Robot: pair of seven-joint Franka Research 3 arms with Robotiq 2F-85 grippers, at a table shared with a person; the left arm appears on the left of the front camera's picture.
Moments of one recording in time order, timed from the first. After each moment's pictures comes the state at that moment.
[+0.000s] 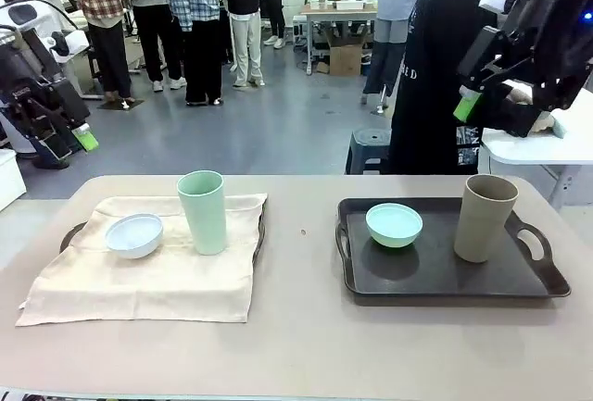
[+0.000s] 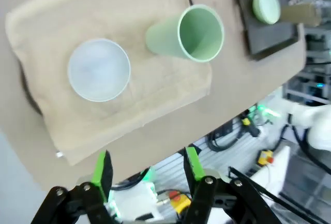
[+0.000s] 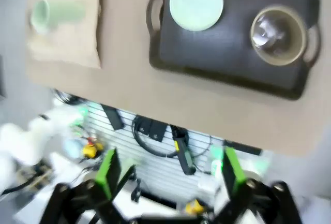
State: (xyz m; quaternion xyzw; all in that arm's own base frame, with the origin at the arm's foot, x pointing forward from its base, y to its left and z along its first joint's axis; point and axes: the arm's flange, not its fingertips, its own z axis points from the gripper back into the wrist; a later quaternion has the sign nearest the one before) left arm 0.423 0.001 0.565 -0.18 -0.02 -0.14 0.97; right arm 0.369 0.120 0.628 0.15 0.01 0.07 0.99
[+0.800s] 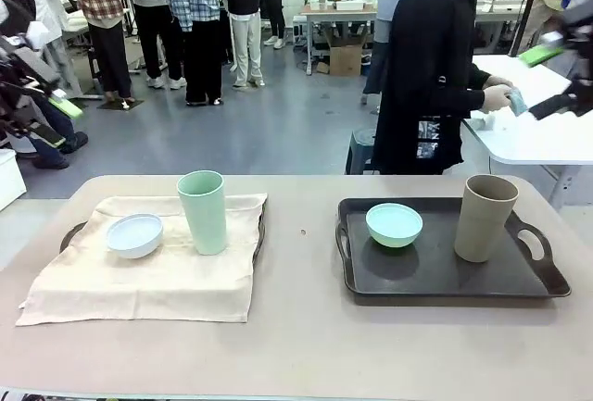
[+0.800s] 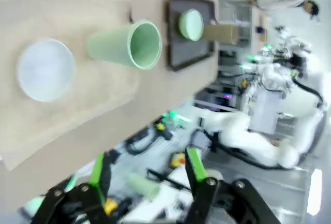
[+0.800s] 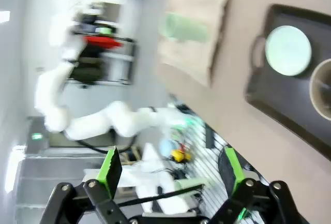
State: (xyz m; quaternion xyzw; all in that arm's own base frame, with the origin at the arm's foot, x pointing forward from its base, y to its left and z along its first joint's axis) left arm 0.433 0.088 0.557 -0.42 0.01 -0.03 0.91; right arm 0.379 -0.044 0.584 0.54 -0.07 0.11 0.83
